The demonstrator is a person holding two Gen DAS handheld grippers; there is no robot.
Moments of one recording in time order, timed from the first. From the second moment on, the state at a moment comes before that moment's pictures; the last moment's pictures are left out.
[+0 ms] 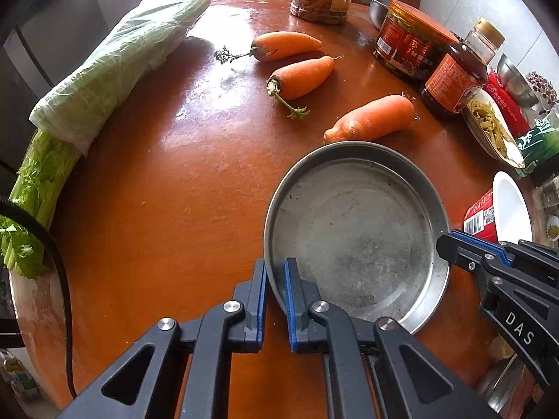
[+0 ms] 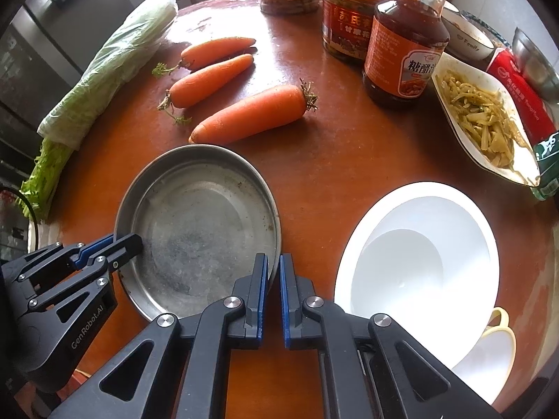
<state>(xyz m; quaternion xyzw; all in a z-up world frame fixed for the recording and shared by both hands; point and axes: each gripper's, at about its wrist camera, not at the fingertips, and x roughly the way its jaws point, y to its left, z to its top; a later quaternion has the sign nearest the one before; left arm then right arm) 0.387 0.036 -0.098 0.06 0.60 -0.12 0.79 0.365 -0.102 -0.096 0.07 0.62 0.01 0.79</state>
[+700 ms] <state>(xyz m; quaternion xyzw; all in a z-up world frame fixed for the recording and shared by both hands) 0.313 0.076 -0.022 0.05 0.55 -0.13 0.82 0.299 -0.070 -0.030 0.05 0.57 0.06 0.82</state>
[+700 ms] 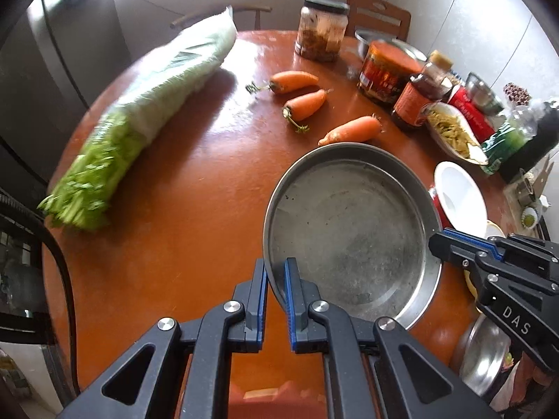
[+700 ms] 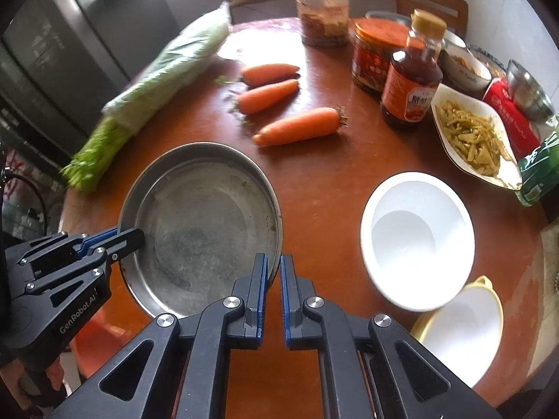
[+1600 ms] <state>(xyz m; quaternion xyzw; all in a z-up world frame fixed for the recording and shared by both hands) 0.149 0.176 -0.010 0.01 0.51 -0.05 0.86 0.153 0.027 -0.012 -0.01 0.54 0.16 0.82</state>
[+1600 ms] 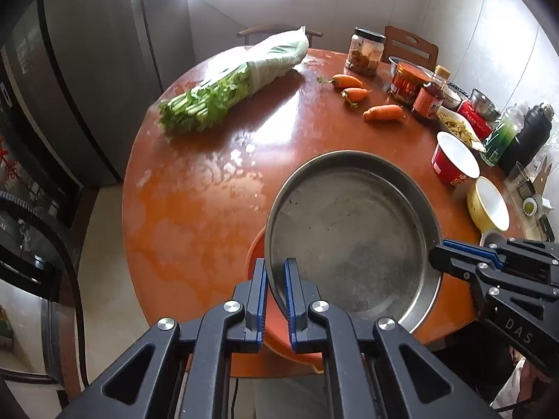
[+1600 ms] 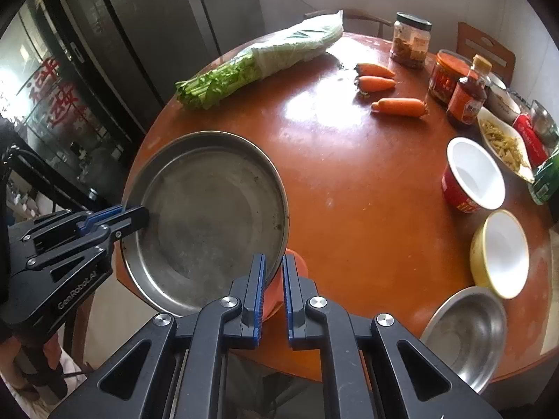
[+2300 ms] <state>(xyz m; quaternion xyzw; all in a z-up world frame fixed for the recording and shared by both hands) 0.140 0.182 -0.044 0.00 0.53 -0.04 0.85 0.150 0.040 -0.055 -0.02 0.57 0.17 0.80</state>
